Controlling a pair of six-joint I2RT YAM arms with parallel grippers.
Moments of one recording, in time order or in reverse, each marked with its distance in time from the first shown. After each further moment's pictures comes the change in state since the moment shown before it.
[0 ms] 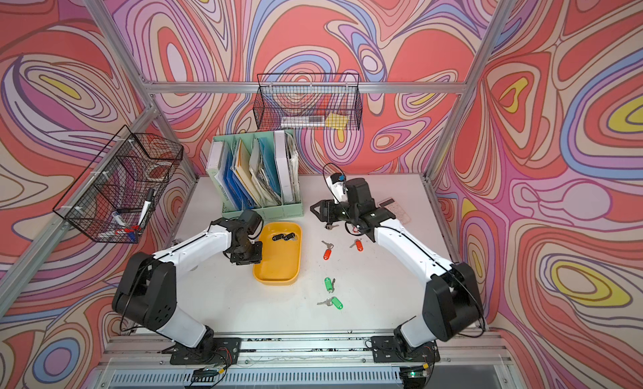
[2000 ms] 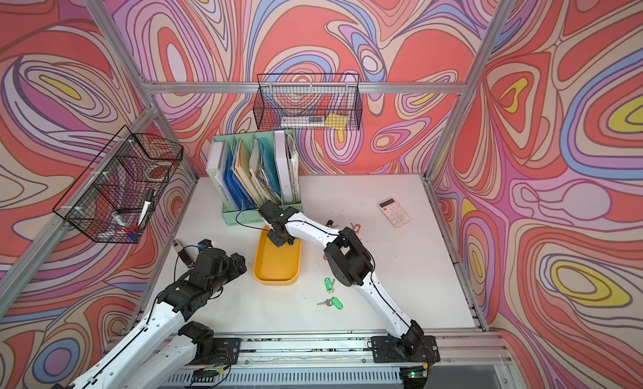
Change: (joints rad) left arm 0.000 -0.797 -0.542 0.312 -0.198 -0.312; right arm 0.354 0.908 0.885 -0.525 0.495 -0.336
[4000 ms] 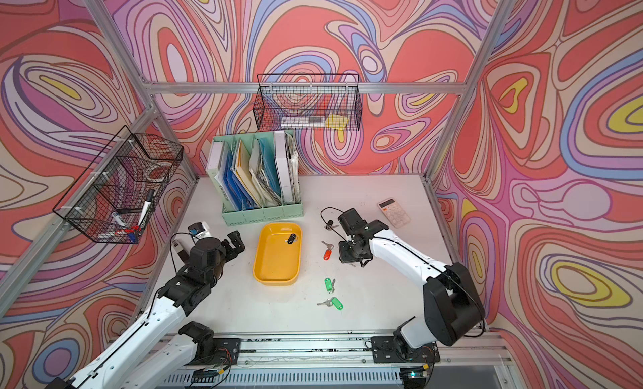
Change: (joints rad) left arm 0.000 0.051 0.053 0.296 -0.217 0.129; right arm -0.333 -1.001 -1.139 -0.008 -0.116 0.417
